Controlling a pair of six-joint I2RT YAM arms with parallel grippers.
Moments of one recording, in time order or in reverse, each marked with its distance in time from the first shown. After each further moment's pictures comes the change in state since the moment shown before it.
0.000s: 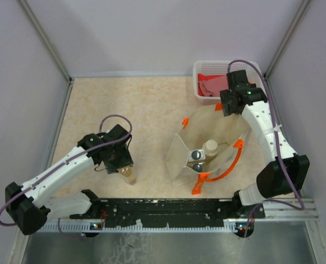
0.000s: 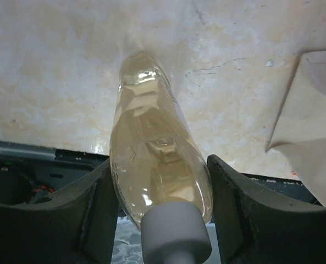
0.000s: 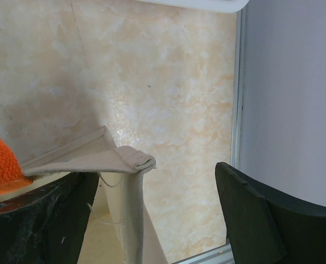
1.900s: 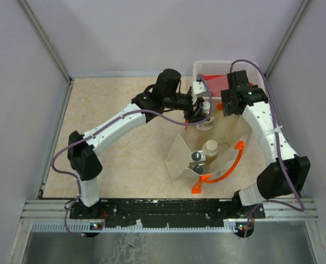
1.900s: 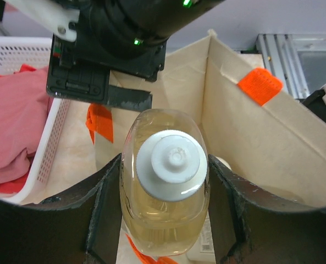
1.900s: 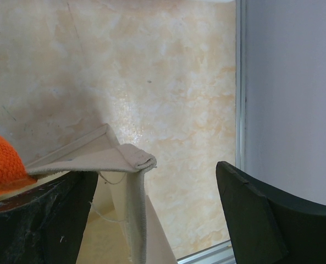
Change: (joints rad) left arm -0.111 0.761 0.887 0.805 0.830 1.305; right arm 0.000 -0.009 -0.001 -0.018 0.012 0.057
